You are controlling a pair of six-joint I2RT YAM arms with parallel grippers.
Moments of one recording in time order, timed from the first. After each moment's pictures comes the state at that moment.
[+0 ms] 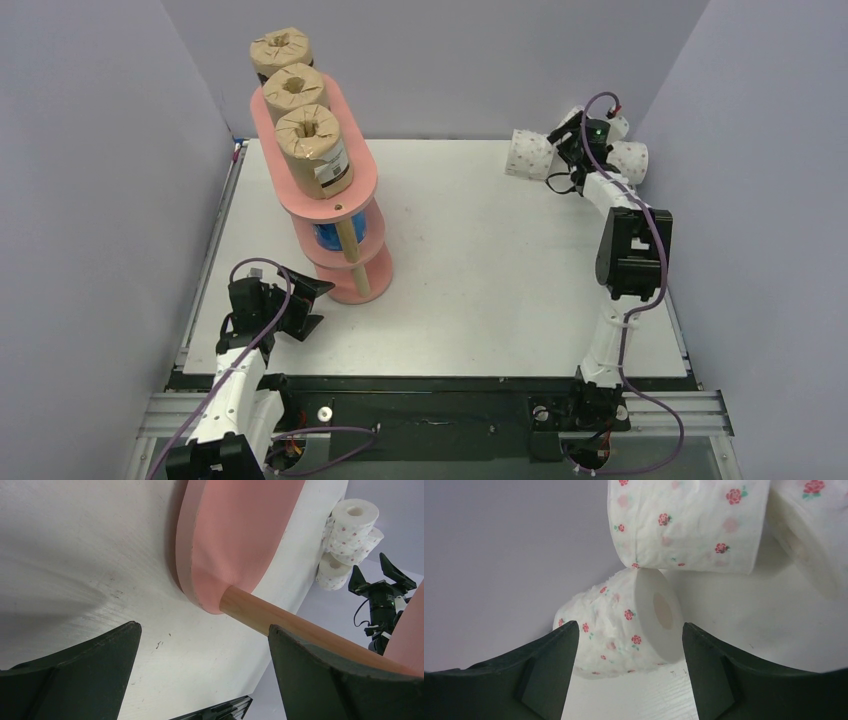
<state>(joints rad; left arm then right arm) 0.17 0.77 0.25 -0.23 0.47 -1.06 -0.06 2.10 1.61 0.11 0.11 0.72</state>
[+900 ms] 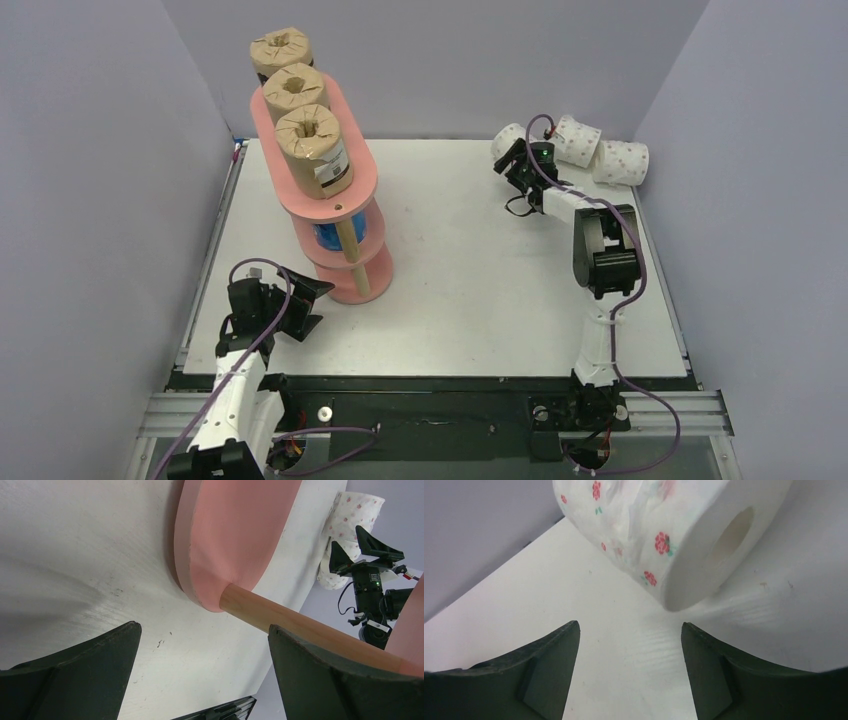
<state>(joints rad) 0.17 0.74 0.25 -0.25 0.46 -1.04 0.12 2.19 1.55 0.15 0.02 0.68</state>
